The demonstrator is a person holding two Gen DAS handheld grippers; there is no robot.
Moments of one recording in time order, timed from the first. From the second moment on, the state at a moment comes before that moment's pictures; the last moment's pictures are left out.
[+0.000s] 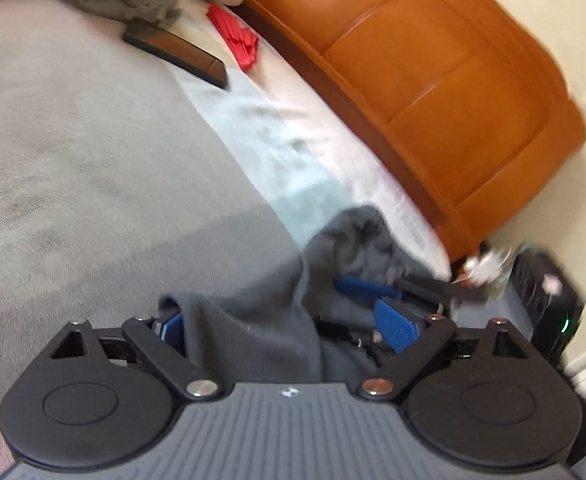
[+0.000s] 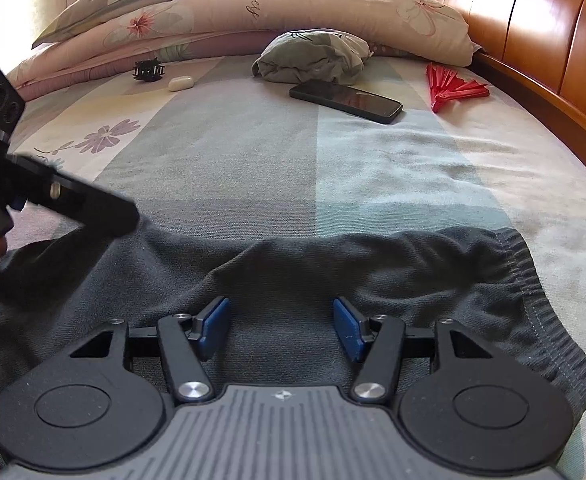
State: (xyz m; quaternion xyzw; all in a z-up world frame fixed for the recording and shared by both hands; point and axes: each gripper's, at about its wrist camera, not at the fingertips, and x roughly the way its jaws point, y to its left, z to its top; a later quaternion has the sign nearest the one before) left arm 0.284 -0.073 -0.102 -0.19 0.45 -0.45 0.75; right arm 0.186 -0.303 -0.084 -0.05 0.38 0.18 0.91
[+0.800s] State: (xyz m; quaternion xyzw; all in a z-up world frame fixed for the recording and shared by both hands) left arm 0.223 -0.067 -0.084 0.23 0.33 -0.28 0.87; right arm 0.183 -0.307 -0.086 -0.03 0.37 0.18 0.91
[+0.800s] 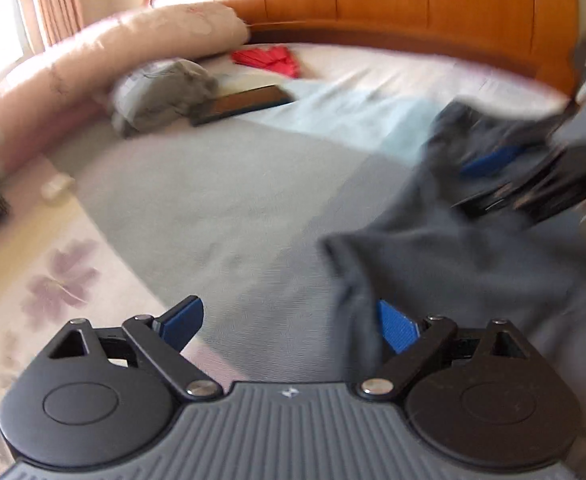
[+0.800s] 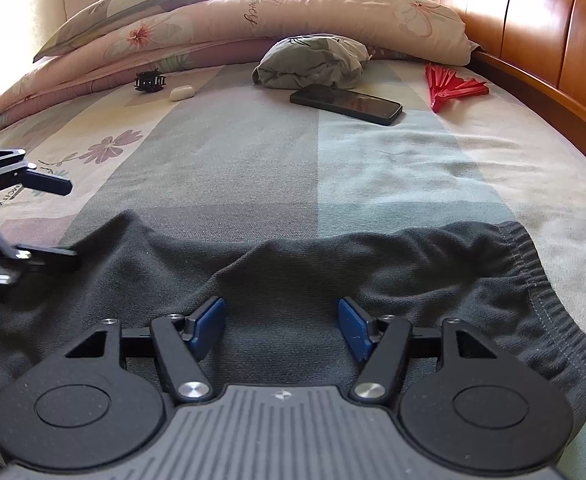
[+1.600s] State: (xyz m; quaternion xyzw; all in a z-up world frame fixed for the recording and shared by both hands) left arm 0.202 -0.019 -0.082 0.13 0.41 -0.20 0.88; right arm 0.162 -0.287 -0.083 -0.13 0.36 0.19 0.90
